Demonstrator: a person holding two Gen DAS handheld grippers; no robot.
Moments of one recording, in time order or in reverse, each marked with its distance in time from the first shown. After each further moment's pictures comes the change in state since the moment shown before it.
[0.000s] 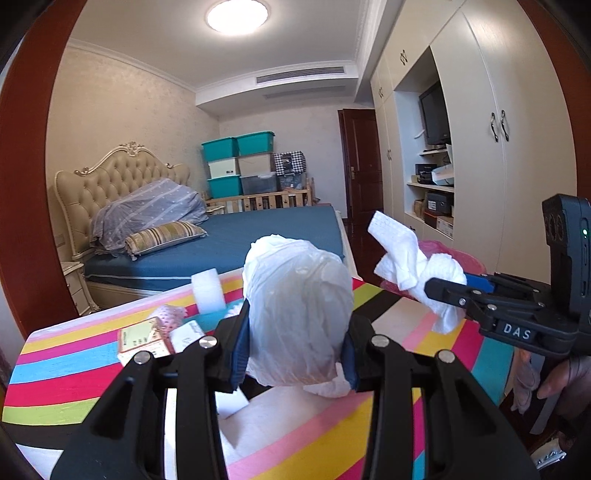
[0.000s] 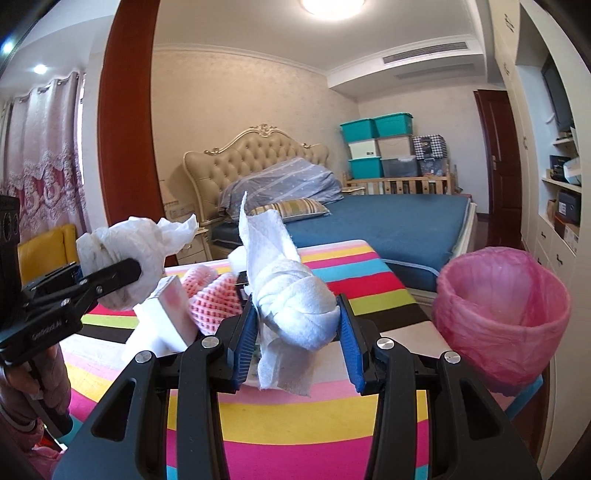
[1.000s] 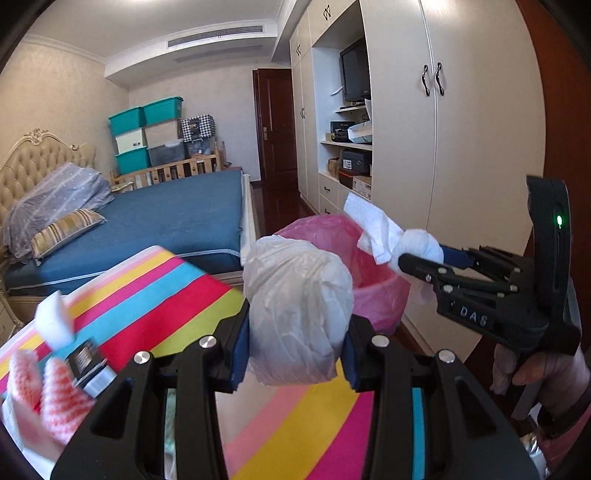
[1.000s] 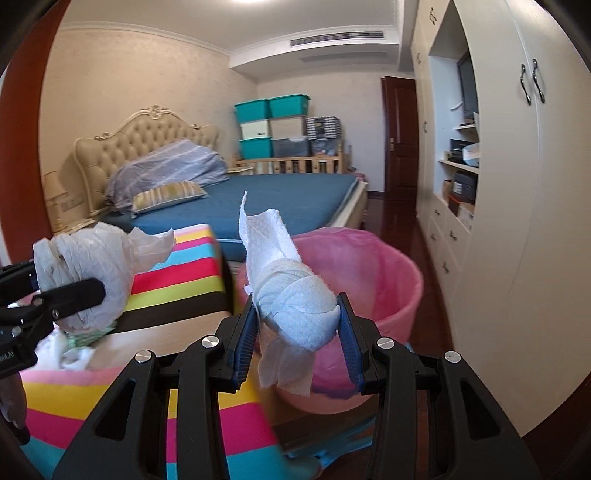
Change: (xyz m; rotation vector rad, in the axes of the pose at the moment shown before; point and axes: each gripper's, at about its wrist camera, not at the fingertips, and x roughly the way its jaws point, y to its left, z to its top) left arm 0.148 -0.142 0.037 0.082 0.166 -0.342; right arm -0.006 -0.156 0.008 0.045 0.095 -0.453
